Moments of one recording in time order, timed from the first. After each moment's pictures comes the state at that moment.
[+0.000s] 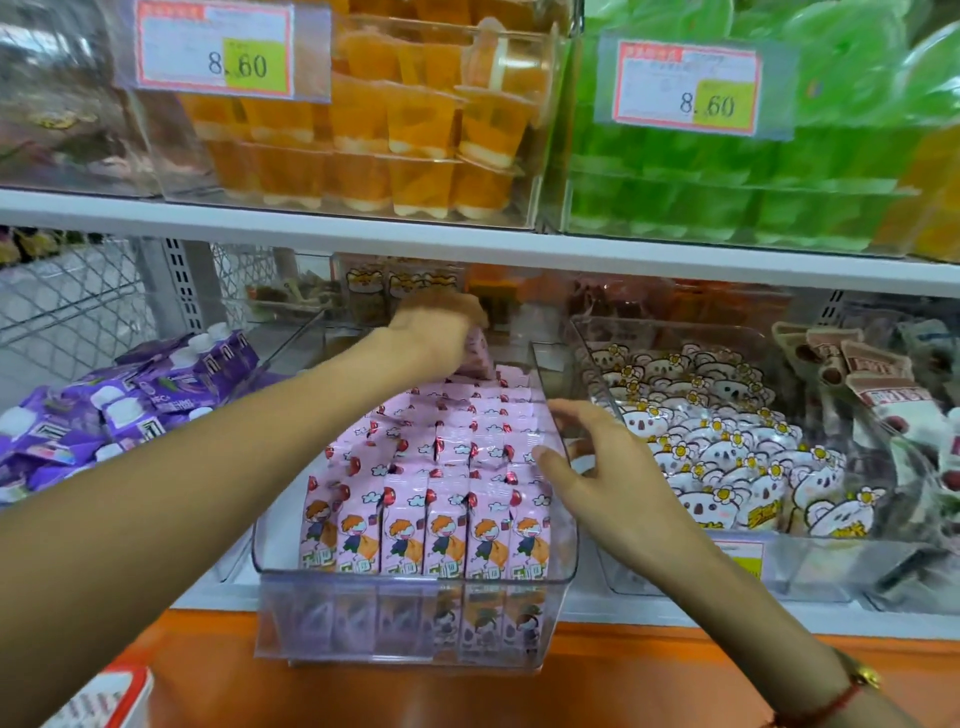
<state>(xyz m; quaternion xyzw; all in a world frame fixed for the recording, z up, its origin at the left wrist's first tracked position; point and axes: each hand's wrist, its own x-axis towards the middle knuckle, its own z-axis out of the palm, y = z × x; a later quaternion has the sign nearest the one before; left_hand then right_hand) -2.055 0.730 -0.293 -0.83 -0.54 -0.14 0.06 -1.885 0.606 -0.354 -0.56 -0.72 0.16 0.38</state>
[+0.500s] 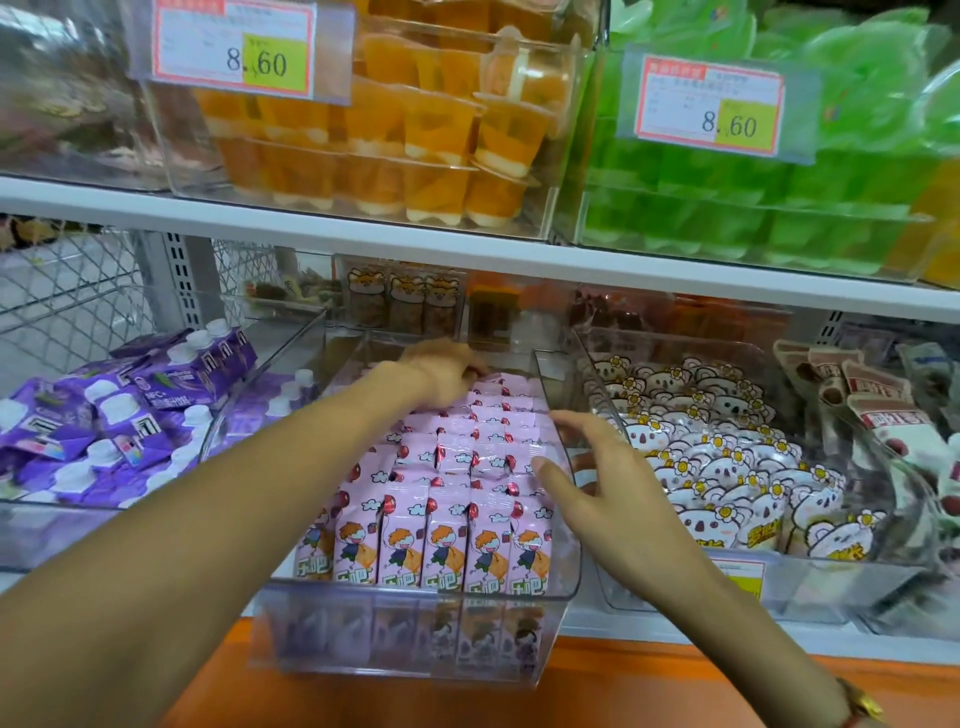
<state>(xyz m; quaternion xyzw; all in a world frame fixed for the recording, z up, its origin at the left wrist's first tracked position) -2.057 0.771 -0.340 -0.84 -0.54 -0.07 -0.04 -1.886 0.606 -0.355 -0.57 -0.72 0.16 0.37</state>
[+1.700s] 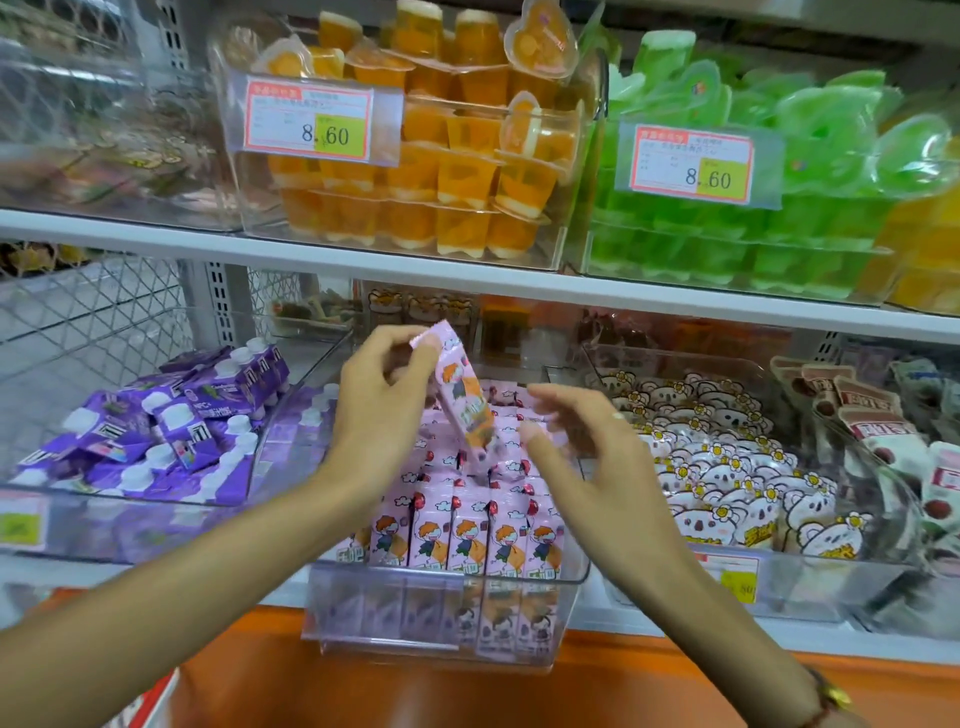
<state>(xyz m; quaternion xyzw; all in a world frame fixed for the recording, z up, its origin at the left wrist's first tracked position) -2.085 0.616 -0.315 -0.53 -0.44 -0.66 -0.30 -1.915 0.578 -0.331 -0.48 -0.72 0.15 0.48</state>
